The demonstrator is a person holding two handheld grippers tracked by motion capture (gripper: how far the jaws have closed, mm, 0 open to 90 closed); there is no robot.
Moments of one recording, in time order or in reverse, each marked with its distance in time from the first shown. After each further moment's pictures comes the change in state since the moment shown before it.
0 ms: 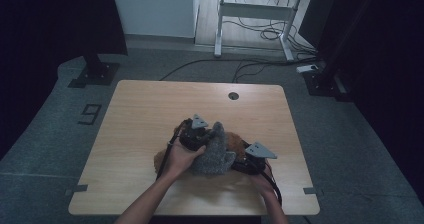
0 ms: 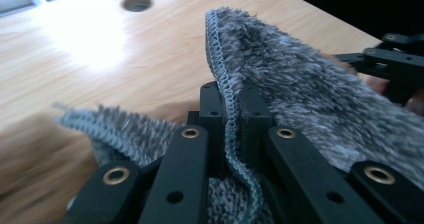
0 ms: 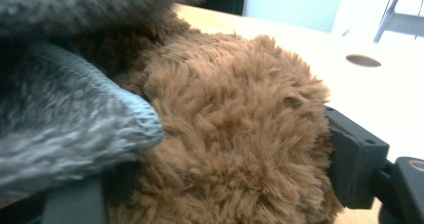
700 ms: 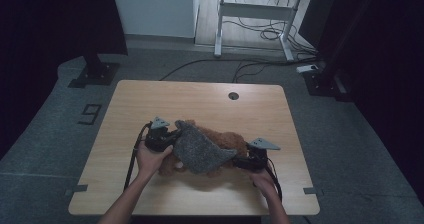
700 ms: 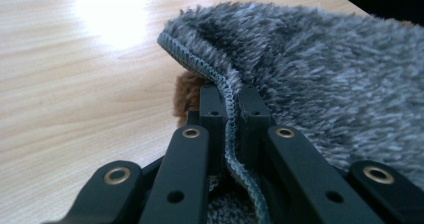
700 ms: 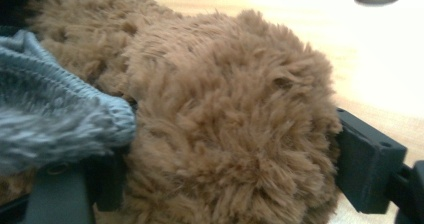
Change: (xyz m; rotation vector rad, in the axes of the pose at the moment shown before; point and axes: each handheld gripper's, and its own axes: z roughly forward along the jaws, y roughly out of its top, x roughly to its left) left arm 0.066 -0.059 -0.037 -0.023 0.051 -0.181; right arm -0.013 0.004 0.004 0.124 0.026 0.203
